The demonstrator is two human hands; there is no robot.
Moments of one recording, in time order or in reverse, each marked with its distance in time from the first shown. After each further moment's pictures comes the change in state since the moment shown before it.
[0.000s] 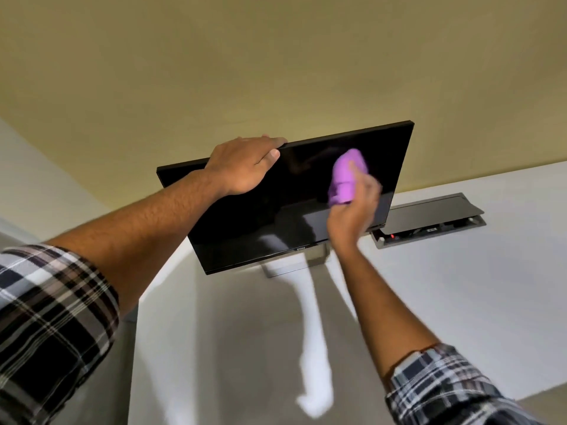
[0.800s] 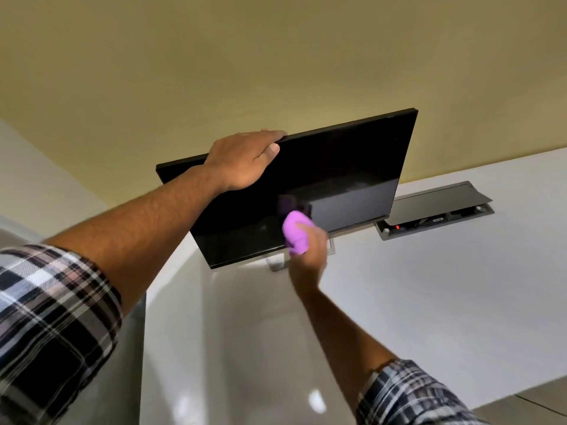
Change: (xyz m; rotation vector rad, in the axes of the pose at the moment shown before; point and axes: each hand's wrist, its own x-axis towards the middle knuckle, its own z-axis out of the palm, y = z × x) left_hand 0.001 -0.002 0.005 -0.004 0.027 0.022; right_hand -0.119 0.033 0.066 0.220 -0.136 0.025
